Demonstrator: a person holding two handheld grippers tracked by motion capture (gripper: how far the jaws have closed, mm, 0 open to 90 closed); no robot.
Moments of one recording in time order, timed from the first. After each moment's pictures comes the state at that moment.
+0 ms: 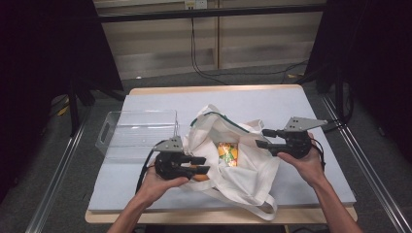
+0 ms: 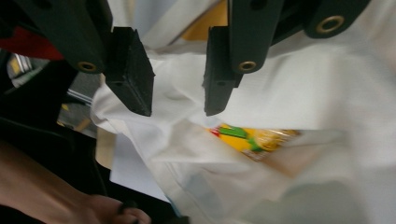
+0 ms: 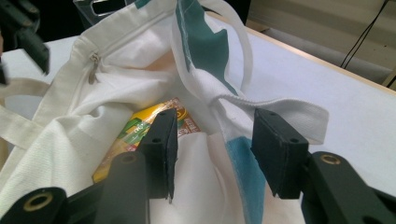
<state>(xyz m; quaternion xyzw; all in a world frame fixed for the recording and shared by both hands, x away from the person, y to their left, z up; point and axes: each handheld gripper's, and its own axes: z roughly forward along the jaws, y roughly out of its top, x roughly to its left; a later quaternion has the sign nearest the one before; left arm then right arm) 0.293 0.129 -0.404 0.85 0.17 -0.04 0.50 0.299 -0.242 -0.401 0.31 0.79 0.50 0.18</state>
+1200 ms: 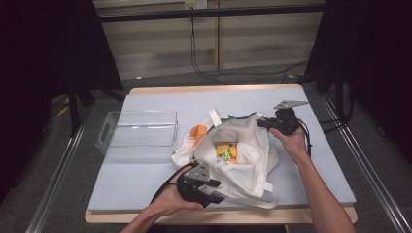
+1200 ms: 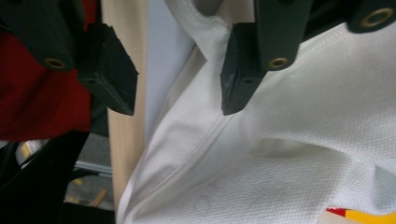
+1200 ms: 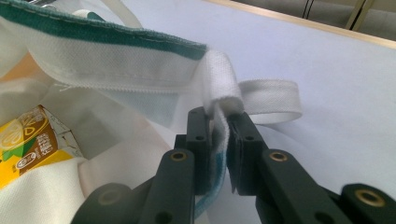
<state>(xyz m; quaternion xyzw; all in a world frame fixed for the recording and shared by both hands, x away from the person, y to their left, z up) 0.269 0.086 -0.461 0.91 0.06 -0.05 0.42 0.395 -0.256 -0.446 0.43 0.77 0.45 0.16</state>
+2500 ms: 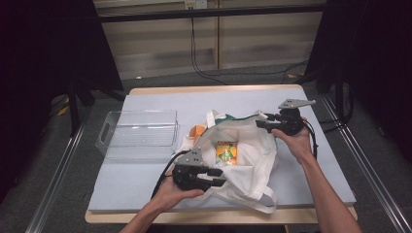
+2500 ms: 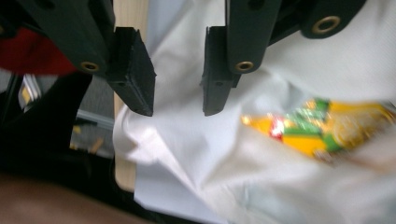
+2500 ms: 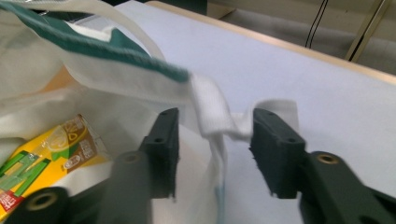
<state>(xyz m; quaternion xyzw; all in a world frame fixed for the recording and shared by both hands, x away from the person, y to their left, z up) 0.281 0.091 -0.421 0.85 0.12 -0.04 0.51 0.376 -0.258 -0.421 0.40 0.76 0.47 0.18</state>
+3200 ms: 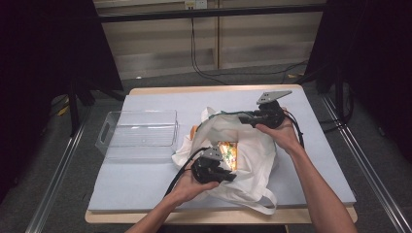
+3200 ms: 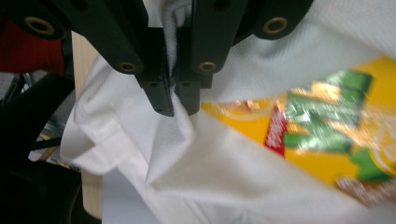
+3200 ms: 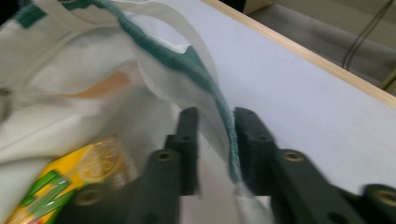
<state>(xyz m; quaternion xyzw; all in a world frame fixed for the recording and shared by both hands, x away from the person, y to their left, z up) 0.300 0.048 -0.459 0.89 0.13 -0.07 0.42 0.401 -0.207 -0.404 0.32 0.82 0.45 0.16</state>
